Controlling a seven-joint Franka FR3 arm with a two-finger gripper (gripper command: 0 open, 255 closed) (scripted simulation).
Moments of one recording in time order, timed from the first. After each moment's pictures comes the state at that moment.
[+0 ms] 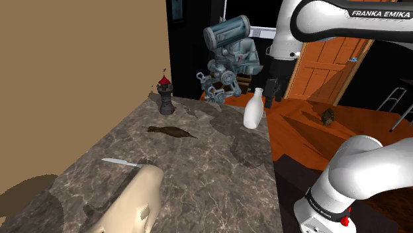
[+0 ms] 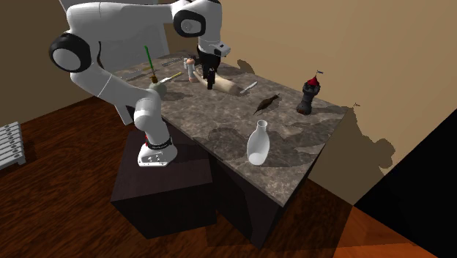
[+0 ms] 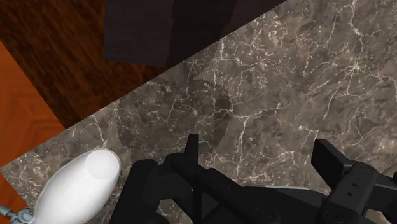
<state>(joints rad) 0.01 -0.74 0.02 -2.36 0.09 1.51 -0.08</state>
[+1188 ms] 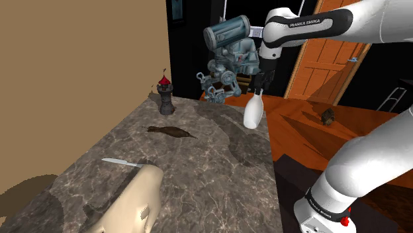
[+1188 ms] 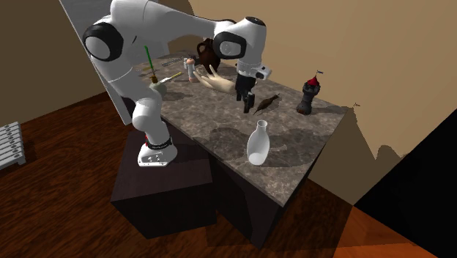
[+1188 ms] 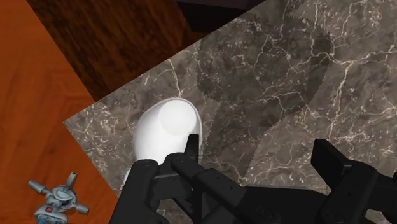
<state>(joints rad) -0.07 -0.31 -0.18 -2.13 -0.05 1.75 -0.33</state>
